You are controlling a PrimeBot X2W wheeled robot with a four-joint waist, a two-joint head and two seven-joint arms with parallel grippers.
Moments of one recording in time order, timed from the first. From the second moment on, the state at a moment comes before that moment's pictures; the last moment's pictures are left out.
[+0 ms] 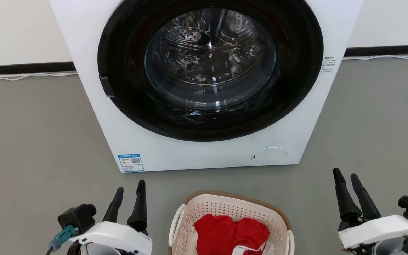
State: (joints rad) left arm -0.02 0.04 -0.15 0.20 -0.63 0.04 -0.13; right arm -0.03 -0.19 0.07 0.19 0.79 0.12 -0.13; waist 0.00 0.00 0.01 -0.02
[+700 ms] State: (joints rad) left arm -0.03 0.04 -0.20 0.17 -0.42 0.08 -0.19; right arm -0.03 -0.23 0.09 0.19 0.58 0.12 -0.18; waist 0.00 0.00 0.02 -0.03
